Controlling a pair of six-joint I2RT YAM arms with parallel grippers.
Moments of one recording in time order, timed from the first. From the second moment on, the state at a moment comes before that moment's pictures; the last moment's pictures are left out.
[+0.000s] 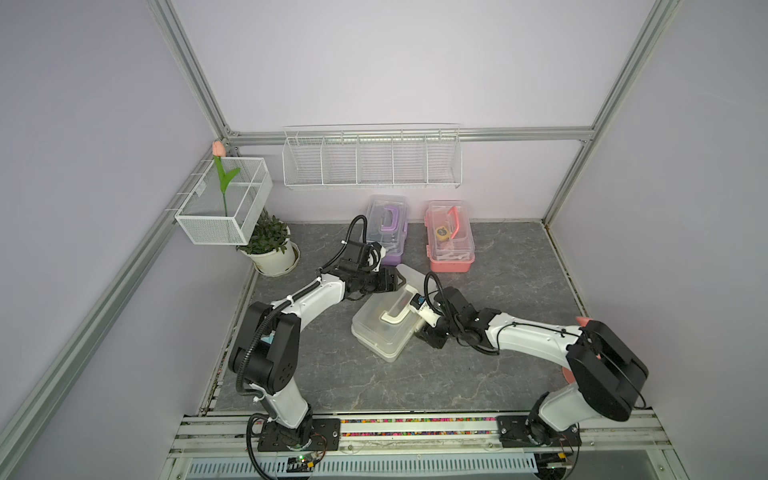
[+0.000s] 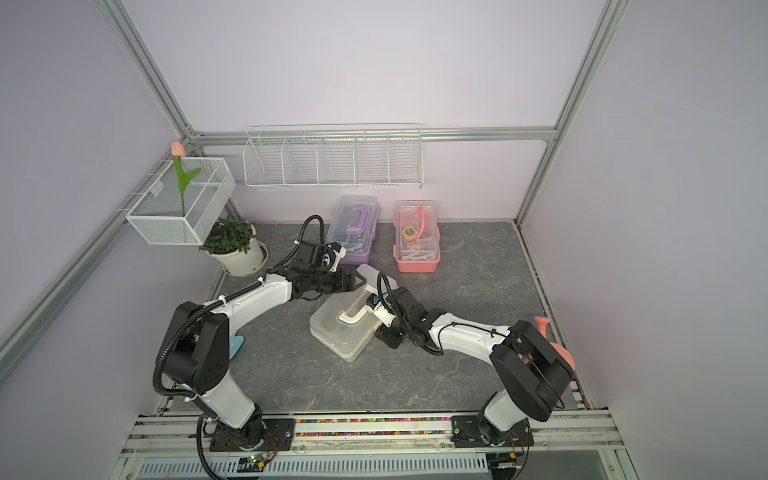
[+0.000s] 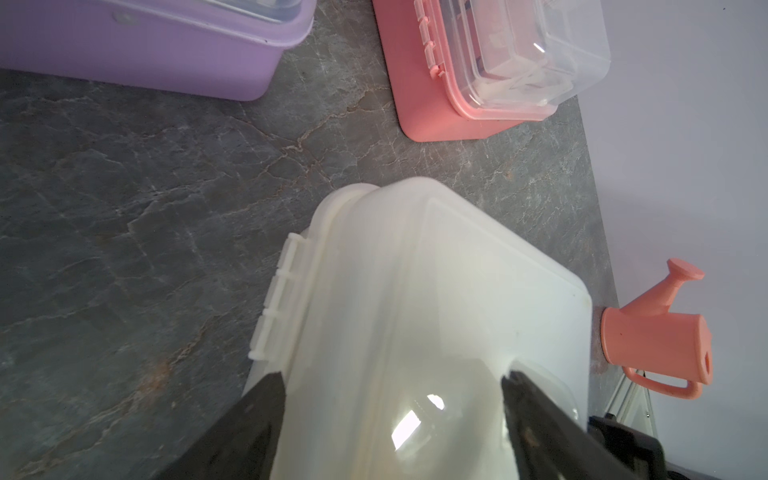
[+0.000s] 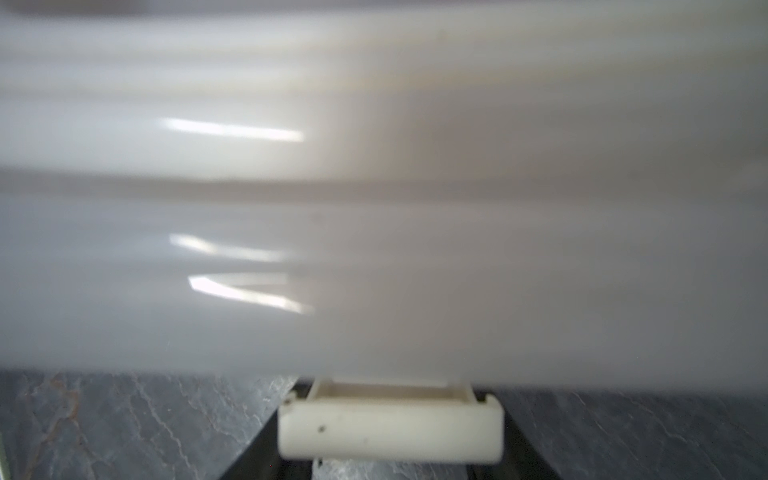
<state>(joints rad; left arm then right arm) -0.46 1.70 1.15 -0.28 0.47 -0.43 0.79 1.54 0.80 -0.17 -0.17 -0.12</state>
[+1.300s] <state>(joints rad) -0.45 1.71 1.14 -0.24 0.44 -0.44 0.80 1.57 0.96 -0.31 -0.16 -0.13</state>
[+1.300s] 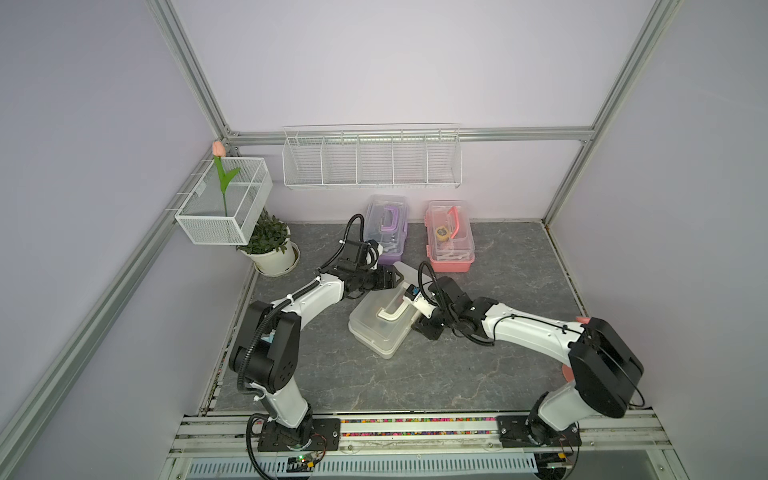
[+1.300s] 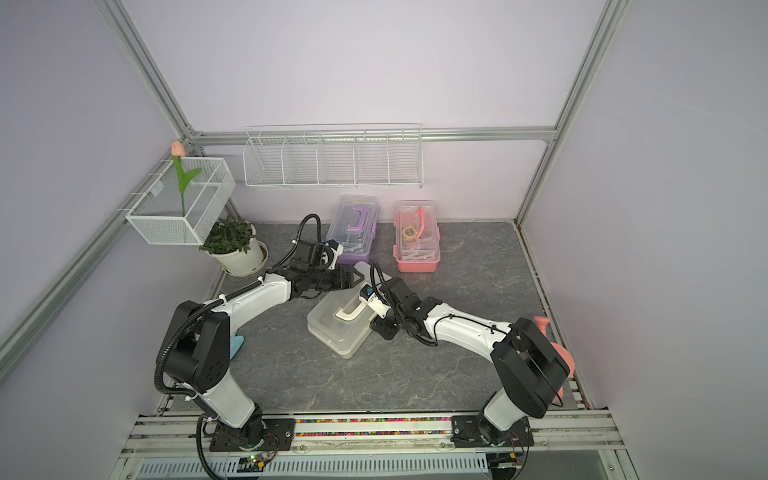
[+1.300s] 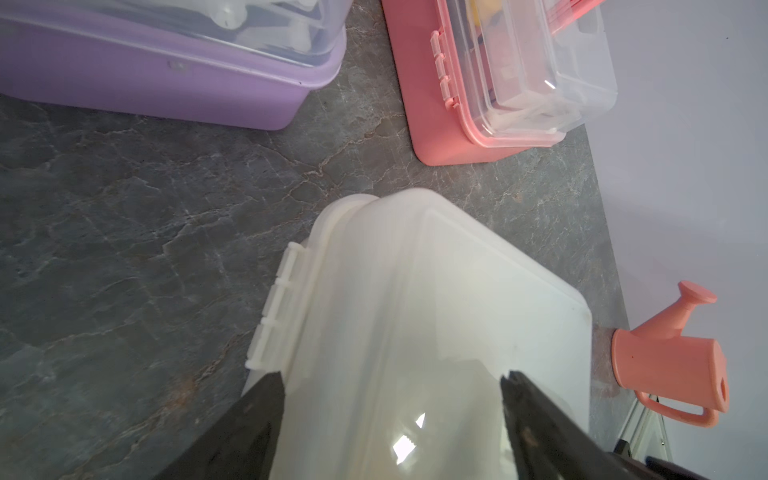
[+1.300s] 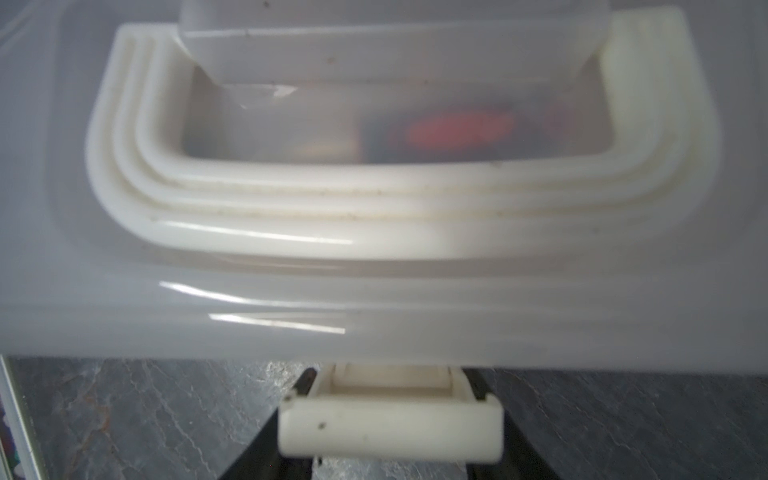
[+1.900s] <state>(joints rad) -0.45 1.71 1.14 -0.24 0.44 -0.44 0.80 1.58 0.98 -0.35 -0.16 -0.14</state>
